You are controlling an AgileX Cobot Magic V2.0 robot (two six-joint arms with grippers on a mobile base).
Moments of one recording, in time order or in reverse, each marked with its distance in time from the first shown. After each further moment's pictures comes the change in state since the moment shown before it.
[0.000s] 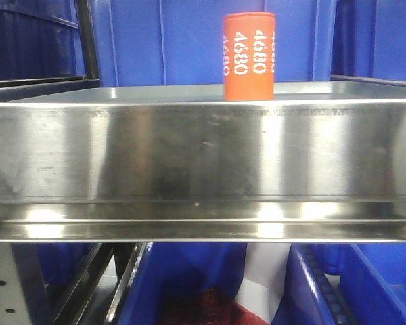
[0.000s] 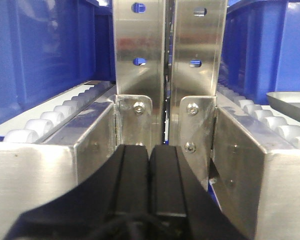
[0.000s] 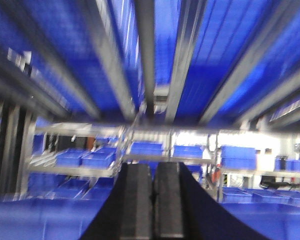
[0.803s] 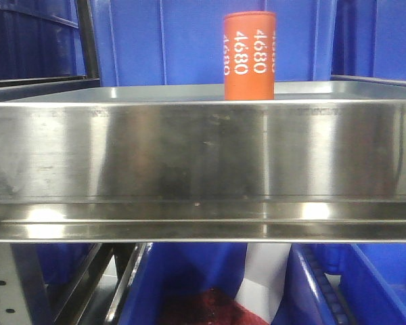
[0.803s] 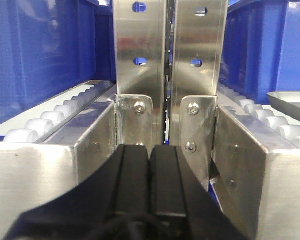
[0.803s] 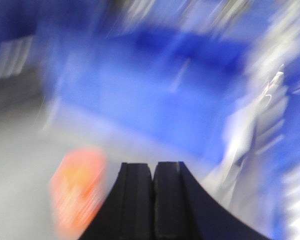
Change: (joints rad) left arm 0.000 0.000 0.000 0.000 0.000 0.000; right arm 0.634 0.904 -0.504 0.001 0.571 -0.055
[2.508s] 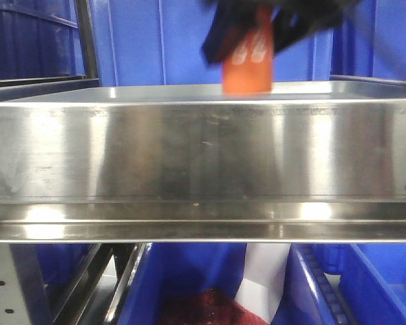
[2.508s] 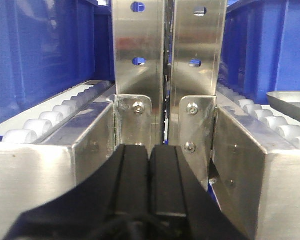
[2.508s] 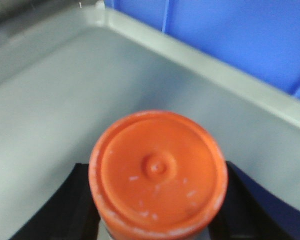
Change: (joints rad) left arm 0.000 0.000 0.000 0.000 0.000 0.000; right arm 0.040 0.344 -0.004 0.103 -0.209 0.004
